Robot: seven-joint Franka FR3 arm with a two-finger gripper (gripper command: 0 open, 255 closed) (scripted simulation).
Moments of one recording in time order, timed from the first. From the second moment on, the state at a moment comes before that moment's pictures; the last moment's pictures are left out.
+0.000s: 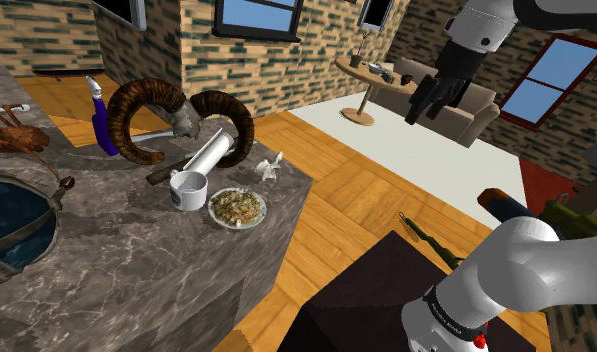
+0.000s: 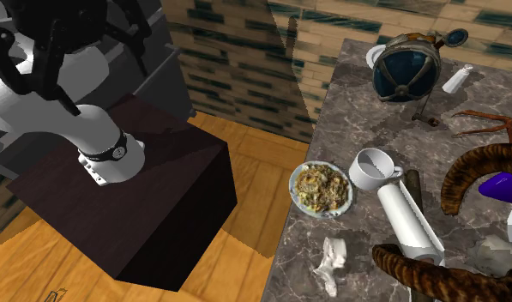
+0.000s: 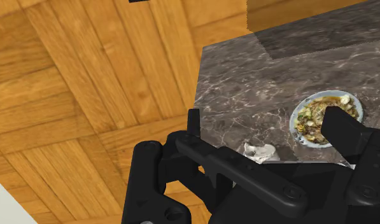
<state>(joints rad) -0.02 -0.81 0.02 -2.29 -0.06 1.56 0.08</state>
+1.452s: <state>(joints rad) -0.07 -0.13 0.26 -2.12 -0.11 1.95 0.56</state>
